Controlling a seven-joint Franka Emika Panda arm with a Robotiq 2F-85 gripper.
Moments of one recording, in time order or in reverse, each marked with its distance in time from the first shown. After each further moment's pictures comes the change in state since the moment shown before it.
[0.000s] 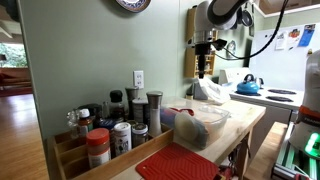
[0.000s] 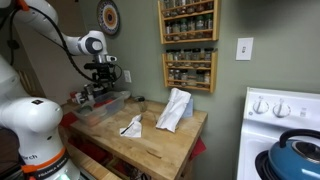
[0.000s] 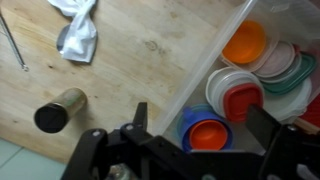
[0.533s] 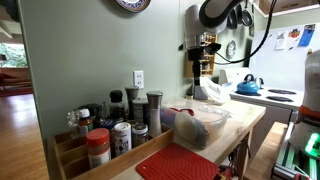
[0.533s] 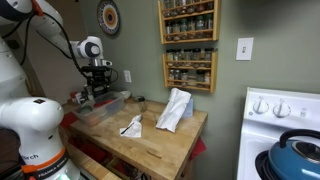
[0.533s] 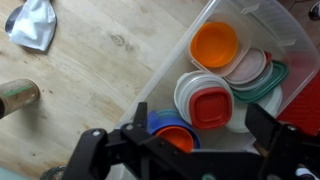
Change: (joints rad) arm 0.048 0.120 0.059 0.073 0.021 -0.027 0.001
